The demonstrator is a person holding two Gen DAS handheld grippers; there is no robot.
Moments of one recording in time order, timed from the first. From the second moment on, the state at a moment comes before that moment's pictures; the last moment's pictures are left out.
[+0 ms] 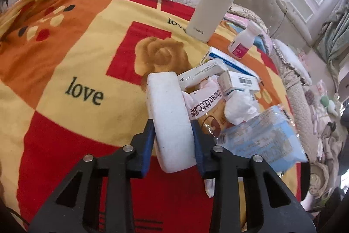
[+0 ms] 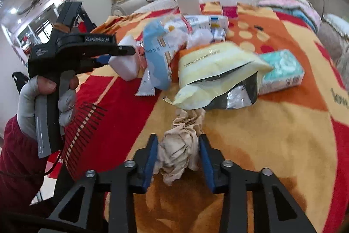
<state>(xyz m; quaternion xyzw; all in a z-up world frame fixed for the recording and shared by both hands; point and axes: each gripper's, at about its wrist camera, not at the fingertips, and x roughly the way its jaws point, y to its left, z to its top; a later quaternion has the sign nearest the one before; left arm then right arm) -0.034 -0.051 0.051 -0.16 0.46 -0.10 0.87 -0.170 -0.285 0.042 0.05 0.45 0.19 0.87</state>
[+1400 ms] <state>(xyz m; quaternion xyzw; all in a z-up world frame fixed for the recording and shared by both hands) -0.138 -0.449 0.103 -0.03 0.46 -0.50 0.74 -0.247 -0.617 0.092 0.17 0.36 -0.17 0.90</state>
